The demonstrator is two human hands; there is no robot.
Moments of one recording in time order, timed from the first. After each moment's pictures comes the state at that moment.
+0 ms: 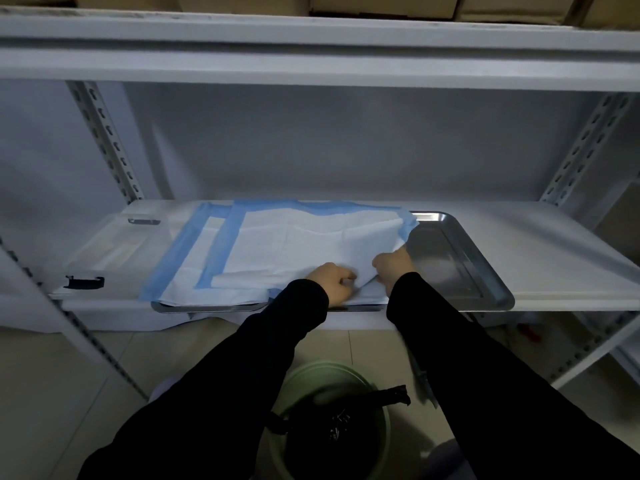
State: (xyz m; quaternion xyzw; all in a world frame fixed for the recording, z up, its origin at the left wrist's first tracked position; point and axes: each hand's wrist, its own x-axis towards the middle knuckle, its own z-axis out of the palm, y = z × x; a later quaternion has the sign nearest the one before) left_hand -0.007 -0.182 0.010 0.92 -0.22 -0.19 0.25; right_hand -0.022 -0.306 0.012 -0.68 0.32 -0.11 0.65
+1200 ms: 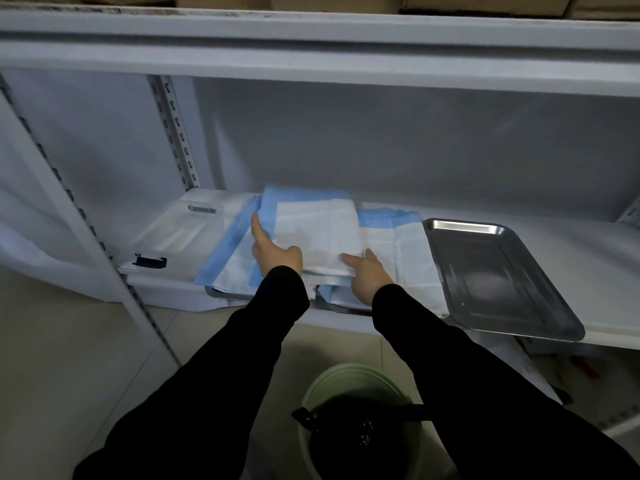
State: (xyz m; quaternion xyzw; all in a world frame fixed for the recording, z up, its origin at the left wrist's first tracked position) left_hand 0.019 -0.083 0.024 0.70 0.17 0.14 0.68; right_hand -0.007 -0.216 0.010 -0.95 0.05 0.09 0.31
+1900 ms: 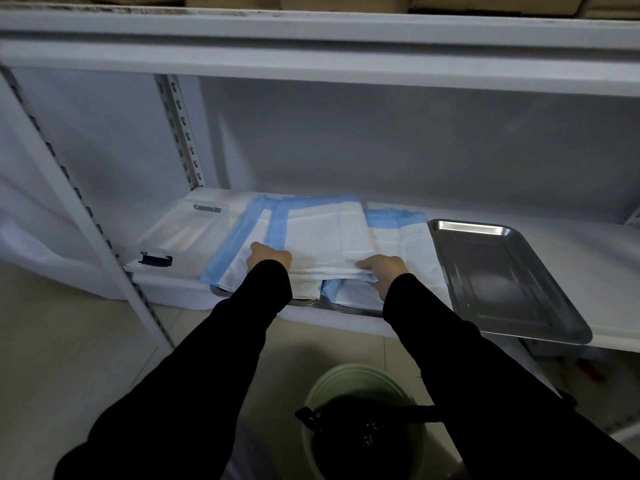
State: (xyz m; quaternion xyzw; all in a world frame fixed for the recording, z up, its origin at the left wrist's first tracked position) left_hand 0.047 -0.051 0.017 0.87 0.25 -0.04 0.43; right_hand 0.008 -0.228 0.014 -0.69 0.30 0.07 0.66
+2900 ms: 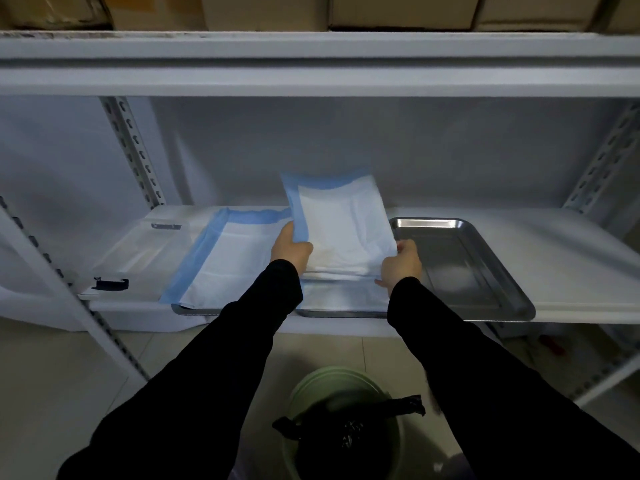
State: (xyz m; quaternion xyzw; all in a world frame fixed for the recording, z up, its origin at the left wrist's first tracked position) left_hand 0.026 -0.130 0.041 0.80 0.01 -0.04 0.60; right_hand -0.016 -0.289 0.016 -0.71 0.33 -0.15 0.60
